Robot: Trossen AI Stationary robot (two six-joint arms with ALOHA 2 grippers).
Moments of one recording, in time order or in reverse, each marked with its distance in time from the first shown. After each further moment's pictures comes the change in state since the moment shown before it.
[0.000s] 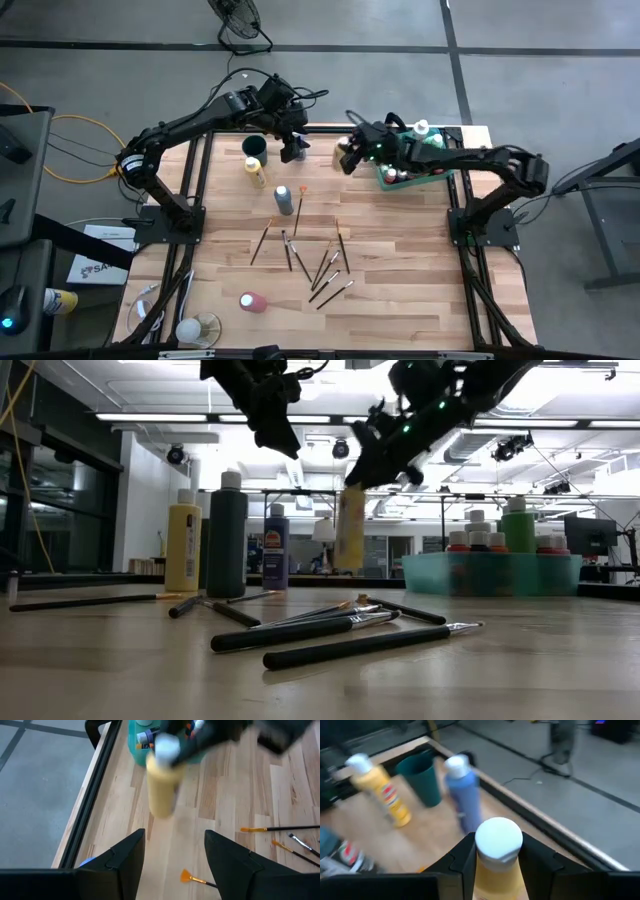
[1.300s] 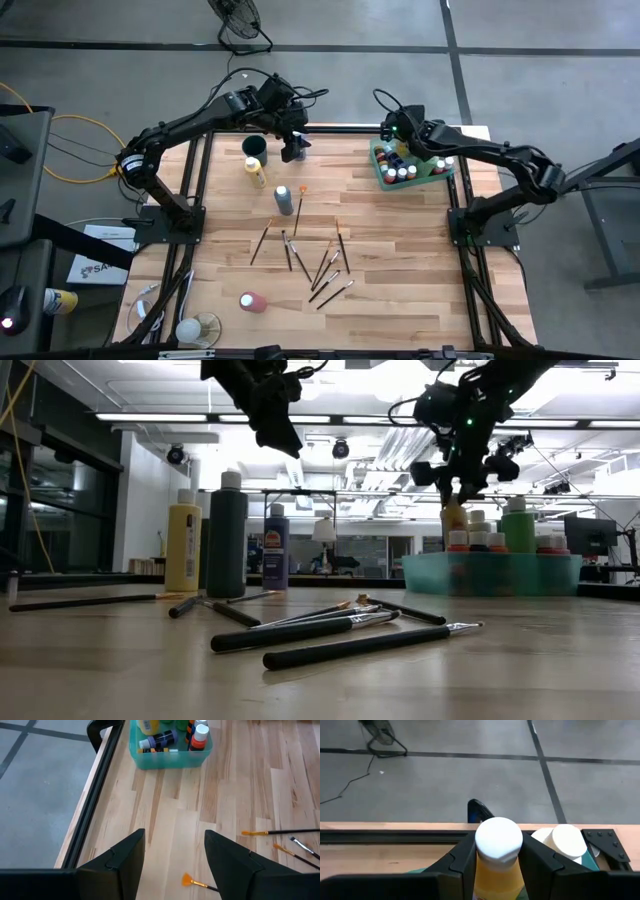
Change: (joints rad) left arm 0.000 0.000 -0.001 0.018 0.000 -0.001; right arm -0.228 -0.110 0.000 -0.576 0.548 0.460
